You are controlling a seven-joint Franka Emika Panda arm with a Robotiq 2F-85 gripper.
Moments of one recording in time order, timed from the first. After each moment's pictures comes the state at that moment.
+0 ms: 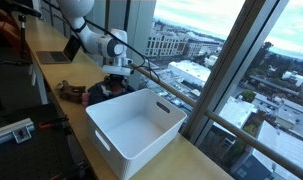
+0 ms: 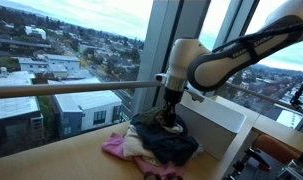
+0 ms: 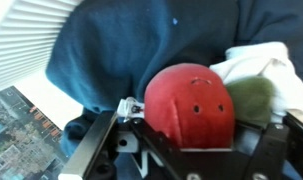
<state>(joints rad) 0.18 0.66 0.17 -1.74 -0.30 2.37 -0.43</state>
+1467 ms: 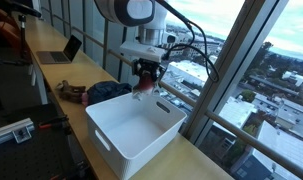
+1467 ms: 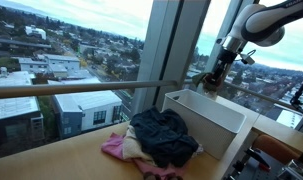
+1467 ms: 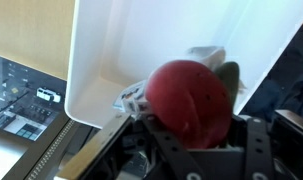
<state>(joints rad) -0.12 0.16 0.04 -2.01 -0.05 2.36 -0.54</state>
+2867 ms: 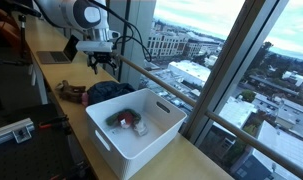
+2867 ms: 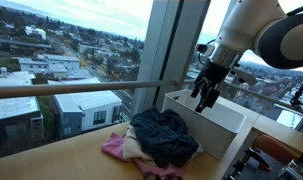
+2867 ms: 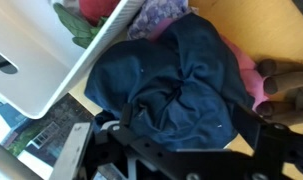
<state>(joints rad) 0.17 0.12 0.18 -2.24 -0.28 2.51 -0.34</state>
